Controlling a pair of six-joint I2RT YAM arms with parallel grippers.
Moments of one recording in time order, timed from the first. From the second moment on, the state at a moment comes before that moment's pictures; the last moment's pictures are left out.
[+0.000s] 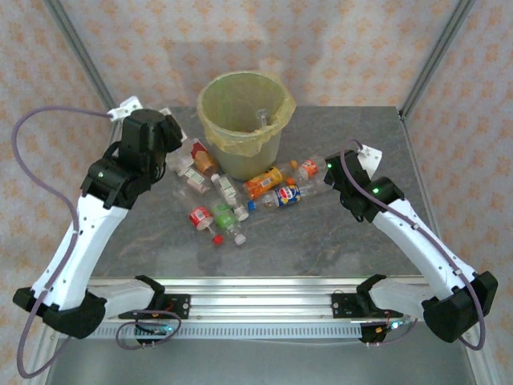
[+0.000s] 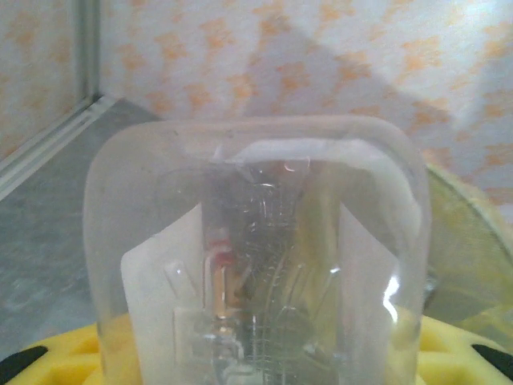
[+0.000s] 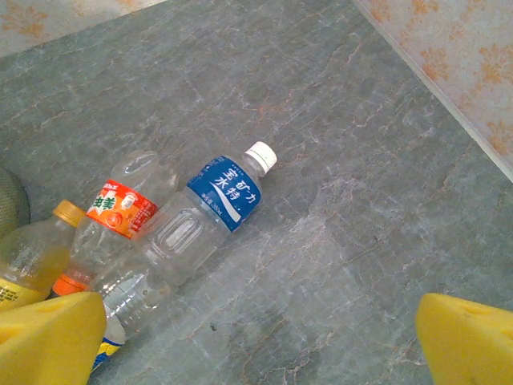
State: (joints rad) left arm -0.40 1.20 1.59 -0.87 -0.53 -0.69; right arm 0.51 1.12 1.12 -0.93 0.64 0.76
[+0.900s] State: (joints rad) left arm -0.45 1.99 2.52 -0.85 -0.16 -0.14; right arm 0.51 1.08 1.12 -0.95 0.64 0.78
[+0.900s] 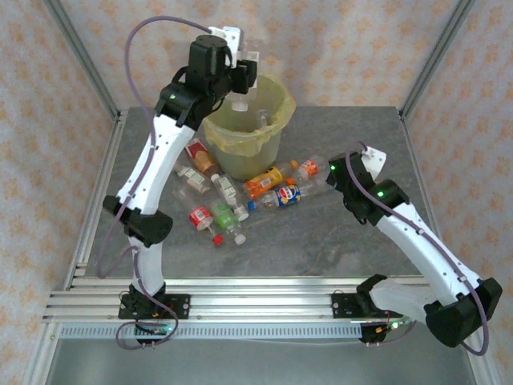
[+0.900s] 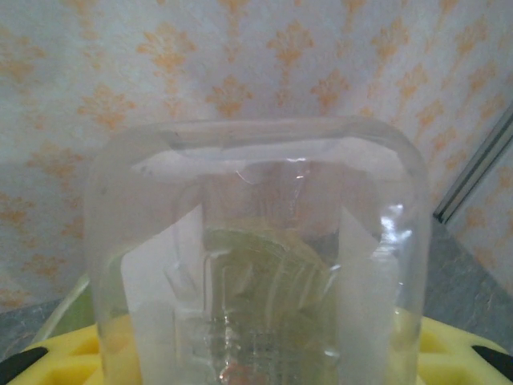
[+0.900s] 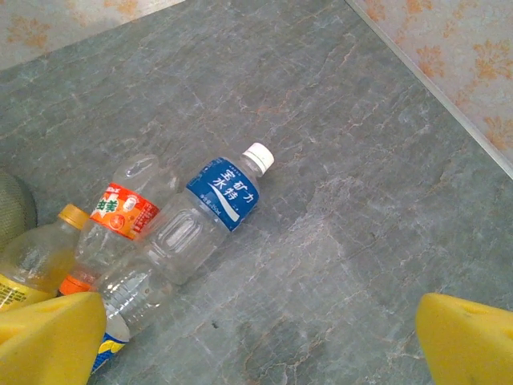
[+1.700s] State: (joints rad) left arm -0.45 2.18 2.57 -0.97 -0.34 0.22; right arm 0.51 1.10 1.12 -0.96 0.61 0.80
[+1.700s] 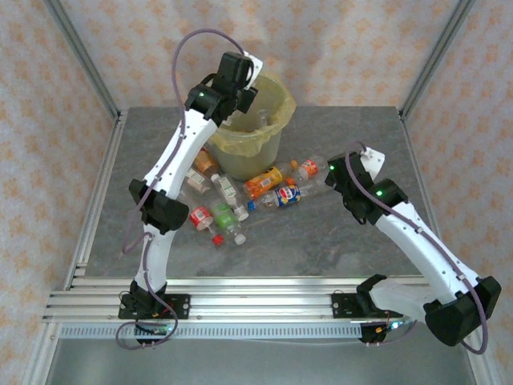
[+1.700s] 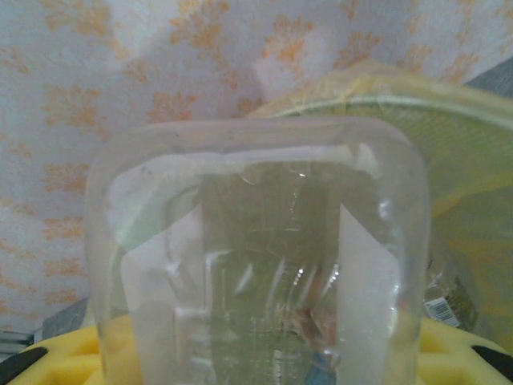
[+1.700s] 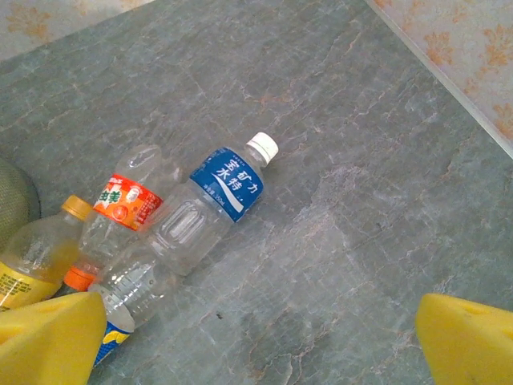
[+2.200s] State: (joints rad) left arm -0.46 2.29 2.57 -1.02 -0.40 0.30; right arm 0.51 1.11 1.13 -0.96 0.60 0.80
